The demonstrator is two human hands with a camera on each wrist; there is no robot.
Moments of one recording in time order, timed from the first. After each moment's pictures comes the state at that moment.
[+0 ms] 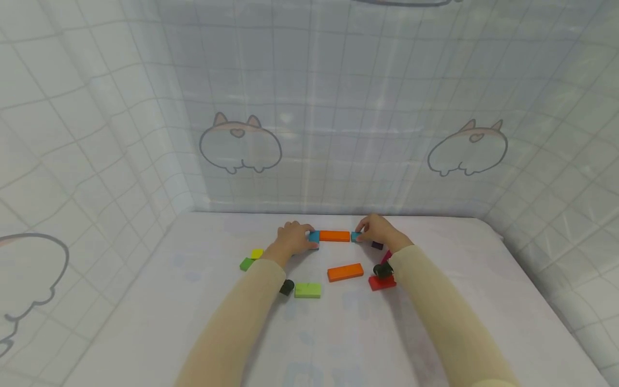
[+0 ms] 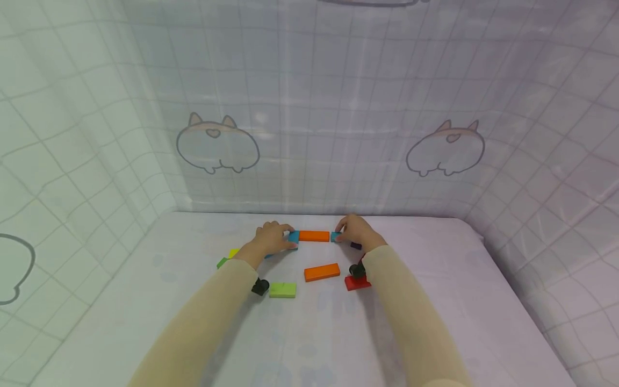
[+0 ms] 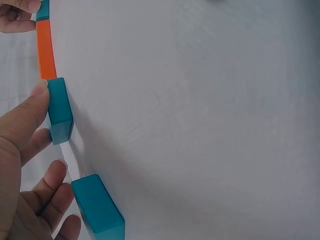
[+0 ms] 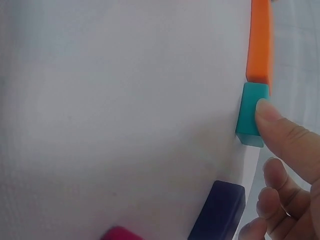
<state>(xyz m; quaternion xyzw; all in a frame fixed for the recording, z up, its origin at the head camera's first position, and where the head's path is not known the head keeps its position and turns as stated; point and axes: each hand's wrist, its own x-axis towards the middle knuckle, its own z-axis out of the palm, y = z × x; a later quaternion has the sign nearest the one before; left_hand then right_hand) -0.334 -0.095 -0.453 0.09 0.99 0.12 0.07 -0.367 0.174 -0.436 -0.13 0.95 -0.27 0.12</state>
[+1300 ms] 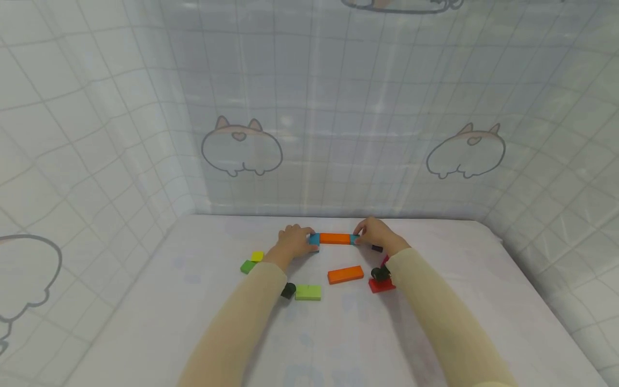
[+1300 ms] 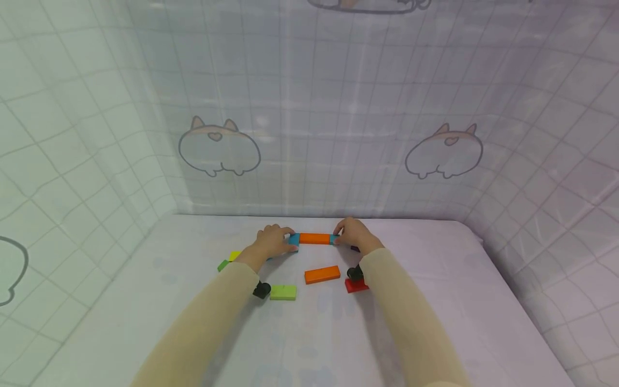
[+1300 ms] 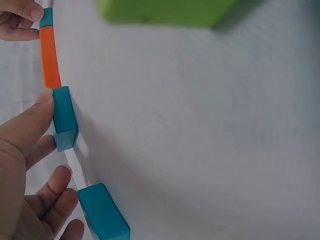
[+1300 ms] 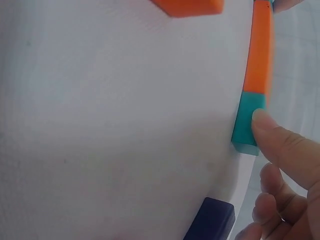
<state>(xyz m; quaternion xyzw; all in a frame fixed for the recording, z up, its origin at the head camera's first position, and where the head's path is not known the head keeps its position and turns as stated) -0.327 -0.094 -0.450 0.09 0.99 0.11 0.07 -0.362 0.166 -0.436 -0.12 0.95 -0.26 0.13</state>
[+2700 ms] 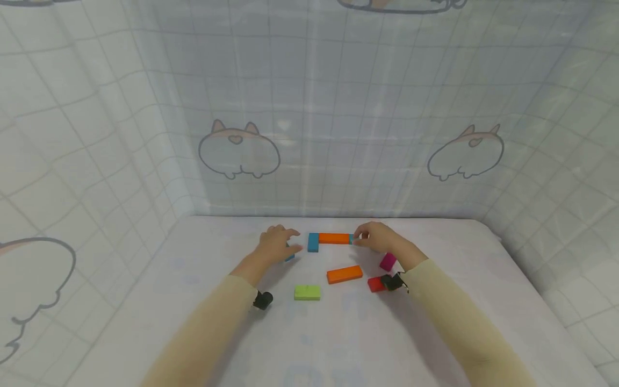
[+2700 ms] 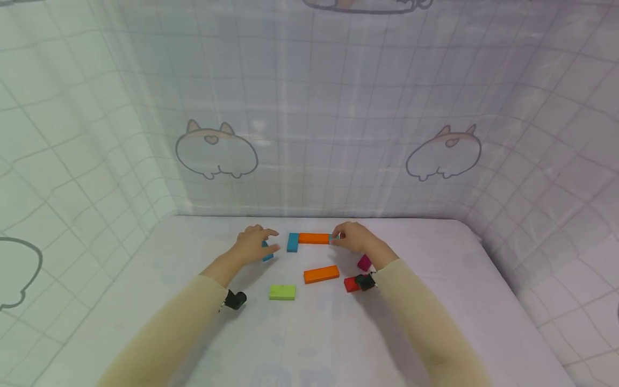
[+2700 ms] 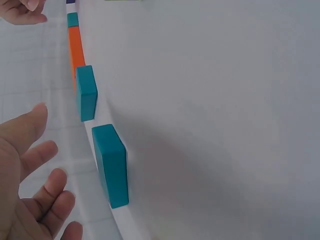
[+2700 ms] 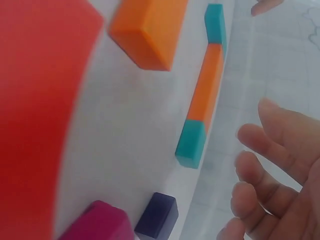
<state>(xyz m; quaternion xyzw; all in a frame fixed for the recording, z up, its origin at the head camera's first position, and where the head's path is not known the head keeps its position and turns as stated) -0.309 -0.137 -0.431 0.12 0.98 0.15 0.03 -0.344 0.178 -0.412 -0.21 0.94 -0.25 0.14</state>
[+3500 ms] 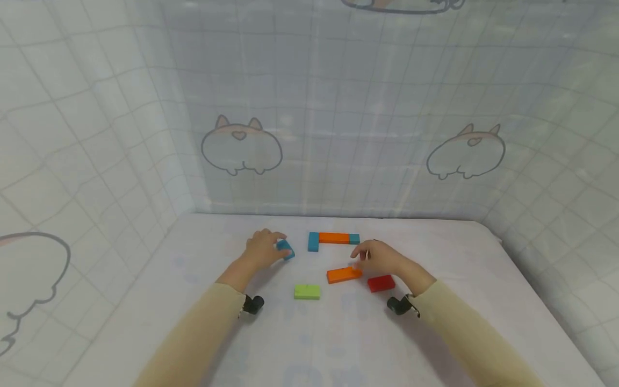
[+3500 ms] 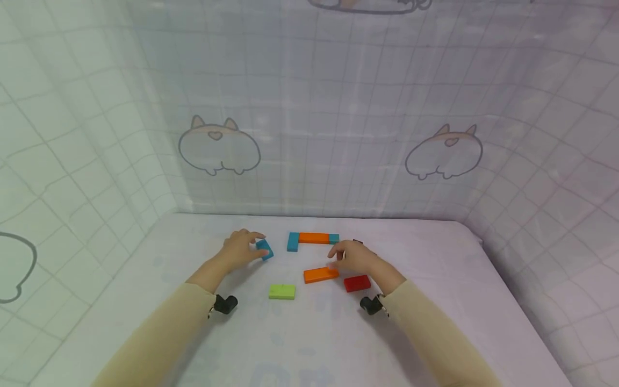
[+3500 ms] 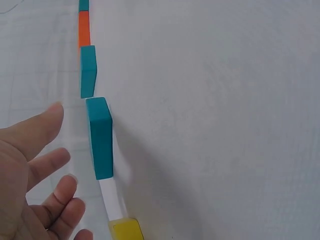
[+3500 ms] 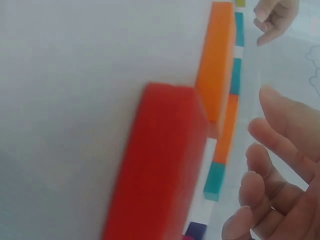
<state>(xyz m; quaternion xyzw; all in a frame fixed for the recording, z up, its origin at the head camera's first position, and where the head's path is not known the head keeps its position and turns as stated) -0.286 -0.166 -0.446 0.08 0.98 0.19 0.01 -0.286 0.175 -0.433 -0.22 0.93 -0.27 0.14</state>
